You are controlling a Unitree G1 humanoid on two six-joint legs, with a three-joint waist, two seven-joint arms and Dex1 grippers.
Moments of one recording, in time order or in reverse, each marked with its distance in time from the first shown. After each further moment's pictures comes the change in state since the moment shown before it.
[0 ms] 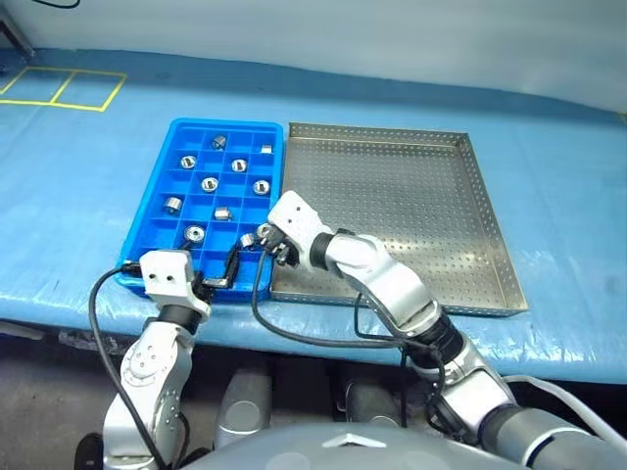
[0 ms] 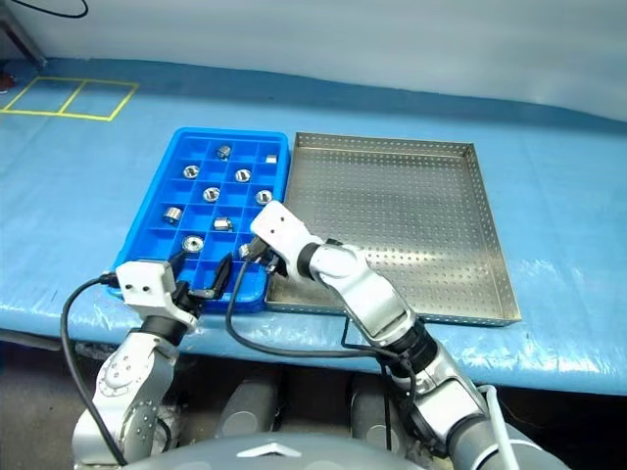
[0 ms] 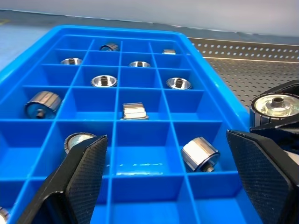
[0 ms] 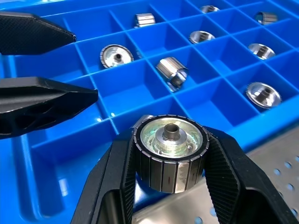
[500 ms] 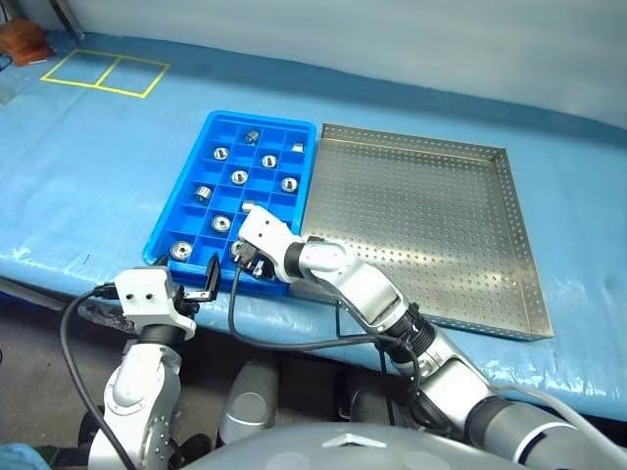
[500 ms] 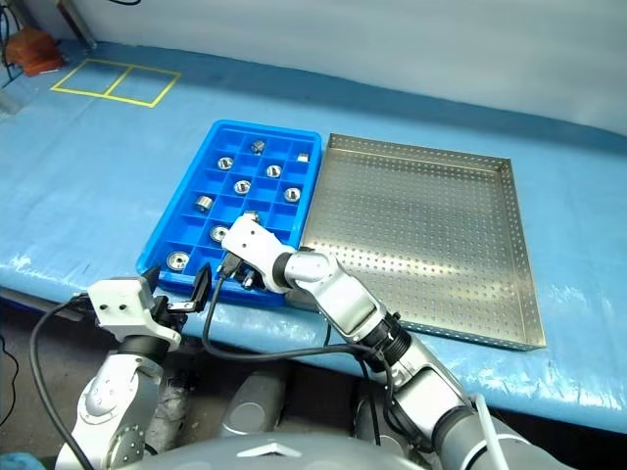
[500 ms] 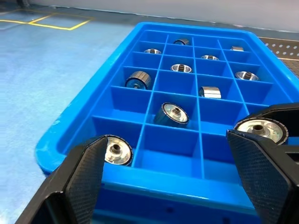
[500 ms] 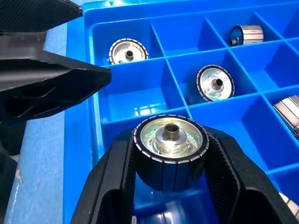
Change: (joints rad) left arm 0.090 -0.012 0.013 -0.062 0.012 -0.021 0.045; right arm -0.026 0.086 0.042 0.182 -0.011 -0.101 0.048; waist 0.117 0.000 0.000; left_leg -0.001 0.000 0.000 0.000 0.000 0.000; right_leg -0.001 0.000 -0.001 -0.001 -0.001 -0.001
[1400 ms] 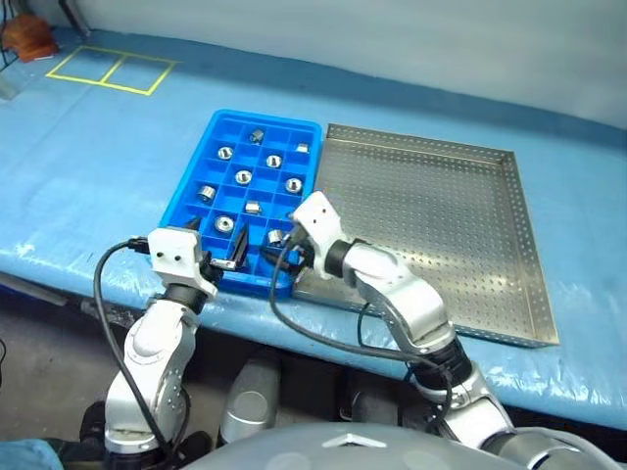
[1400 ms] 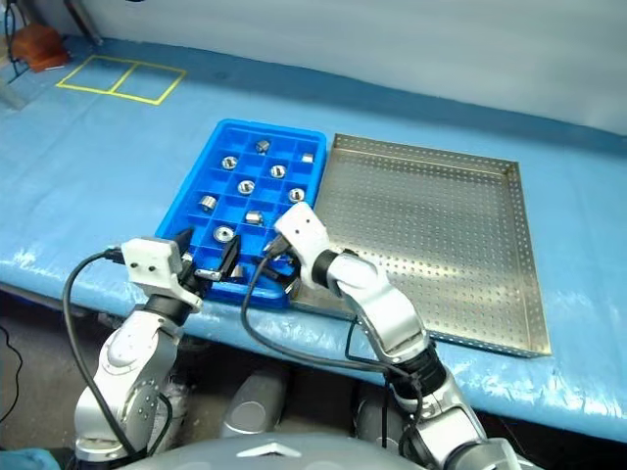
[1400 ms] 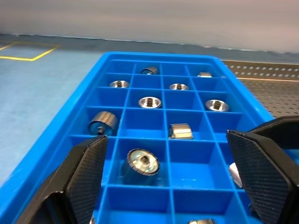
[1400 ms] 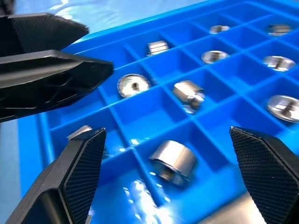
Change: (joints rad) left arm -0.294 0.080 -0.061 0.115 -0.017 0.049 -0.093; right arm 0.247 -0.065 -0.264 -0.357 0.056 0.075 -0.079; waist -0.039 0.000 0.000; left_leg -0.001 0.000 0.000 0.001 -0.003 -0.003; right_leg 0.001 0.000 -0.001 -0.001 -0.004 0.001
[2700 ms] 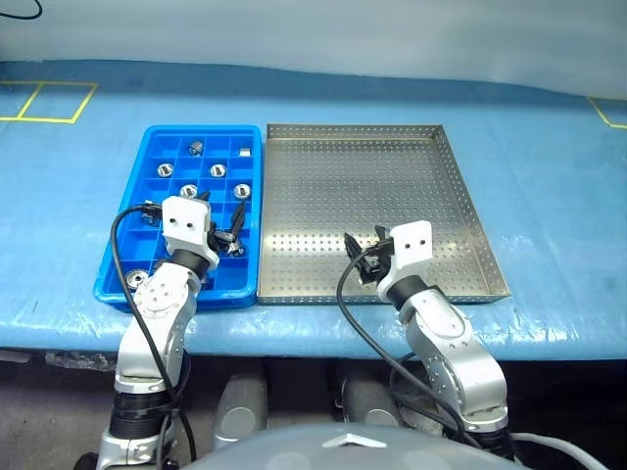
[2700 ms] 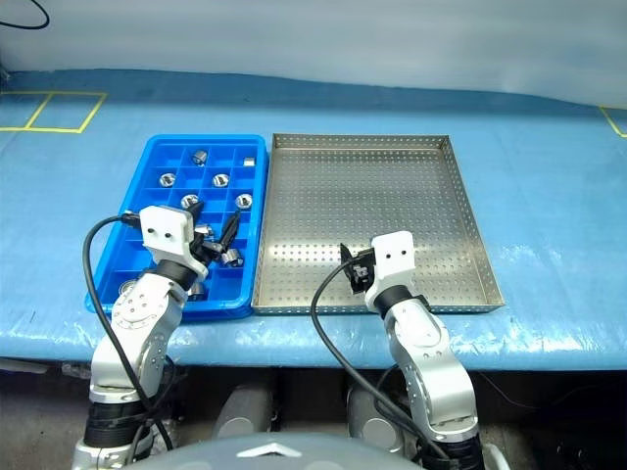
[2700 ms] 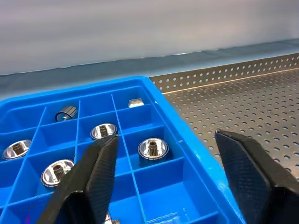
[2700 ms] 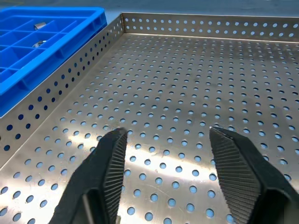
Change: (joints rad) left arm -0.181 0.046 0.016 0.203 0.061 -0.048 -0.017; right arm 0.395 0.033 -0.168 -0.230 0.008 -0.124 -0.293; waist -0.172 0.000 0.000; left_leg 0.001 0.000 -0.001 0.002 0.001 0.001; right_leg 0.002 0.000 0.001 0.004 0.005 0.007
